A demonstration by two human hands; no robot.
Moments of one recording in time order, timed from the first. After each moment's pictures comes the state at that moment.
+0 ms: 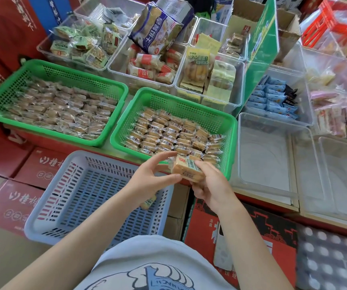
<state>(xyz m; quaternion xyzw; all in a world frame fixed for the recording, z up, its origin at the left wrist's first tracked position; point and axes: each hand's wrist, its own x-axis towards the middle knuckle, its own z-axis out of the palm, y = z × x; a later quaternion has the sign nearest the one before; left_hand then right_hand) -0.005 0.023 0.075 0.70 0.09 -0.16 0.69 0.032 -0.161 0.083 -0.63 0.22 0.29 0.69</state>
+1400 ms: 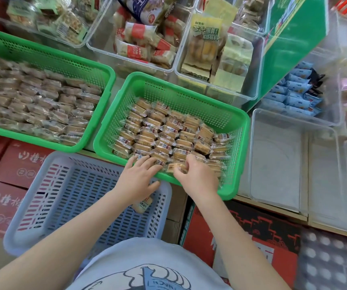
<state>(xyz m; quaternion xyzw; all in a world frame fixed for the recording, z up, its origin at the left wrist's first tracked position) 0.079 0.056 -0.053 0.96 -0.09 -0.23 0.12 0.122 -0.126 0.007 -0.97 -0.03 0.22 0.11</state>
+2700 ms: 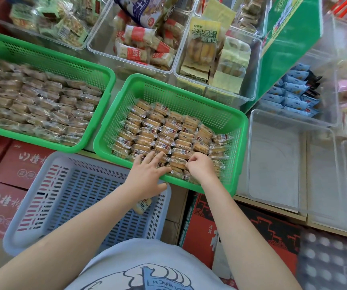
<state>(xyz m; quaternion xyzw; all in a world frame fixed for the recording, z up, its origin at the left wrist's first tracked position) 0.095 0.033 -0.039 0.95 -0.09 -0.30 0.08 0.161 -0.141 -0.037 -0.89 0.16 0.30 0.31</state>
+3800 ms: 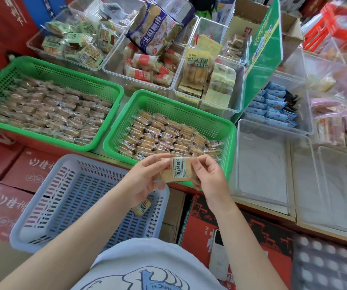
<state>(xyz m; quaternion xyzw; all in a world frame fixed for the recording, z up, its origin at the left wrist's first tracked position) 0.035 0.024 0.069 0.46 0.20 -0.21 0.84 0.063 -0.160 0.080 -0.70 0.06 0.19 0.68</state>
